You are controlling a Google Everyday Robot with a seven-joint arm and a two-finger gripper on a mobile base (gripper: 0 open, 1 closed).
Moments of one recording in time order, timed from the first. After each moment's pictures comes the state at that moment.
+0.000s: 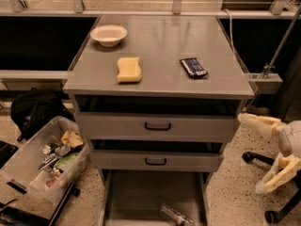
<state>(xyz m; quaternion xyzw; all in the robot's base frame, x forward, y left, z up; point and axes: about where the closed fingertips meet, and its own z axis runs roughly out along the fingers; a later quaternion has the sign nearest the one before) 0.394 -0.215 0.836 -0.52 0.64 0.36 0.42</state>
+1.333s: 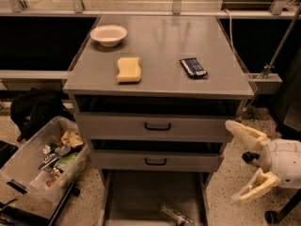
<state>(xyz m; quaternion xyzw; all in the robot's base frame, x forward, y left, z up) 0.382 -0.178 0.828 -0.47 0.60 0.39 0.52</state>
